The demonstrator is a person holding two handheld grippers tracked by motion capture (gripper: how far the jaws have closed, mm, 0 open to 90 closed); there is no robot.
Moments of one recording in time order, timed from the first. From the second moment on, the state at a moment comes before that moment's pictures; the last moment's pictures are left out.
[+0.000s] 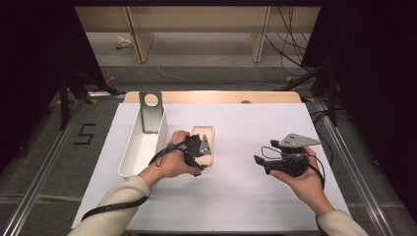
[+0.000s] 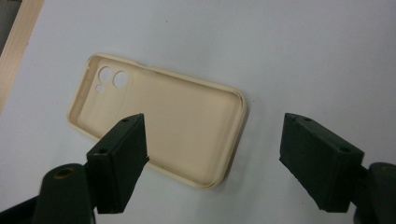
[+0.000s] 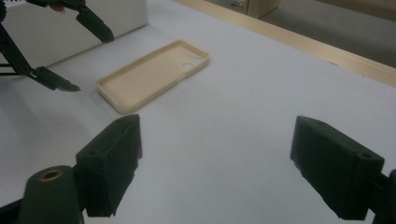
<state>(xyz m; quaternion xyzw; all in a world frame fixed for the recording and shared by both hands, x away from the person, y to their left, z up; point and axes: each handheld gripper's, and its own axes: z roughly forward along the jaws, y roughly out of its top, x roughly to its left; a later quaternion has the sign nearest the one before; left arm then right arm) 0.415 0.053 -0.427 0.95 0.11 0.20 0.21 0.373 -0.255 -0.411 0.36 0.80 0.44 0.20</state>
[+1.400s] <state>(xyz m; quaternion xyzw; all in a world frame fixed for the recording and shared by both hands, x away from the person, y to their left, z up) 0.435 0.041 -0.457 0.97 0.06 0.19 0.13 0.370 -0.259 -0.407 0.36 0.79 0.45 0.20</state>
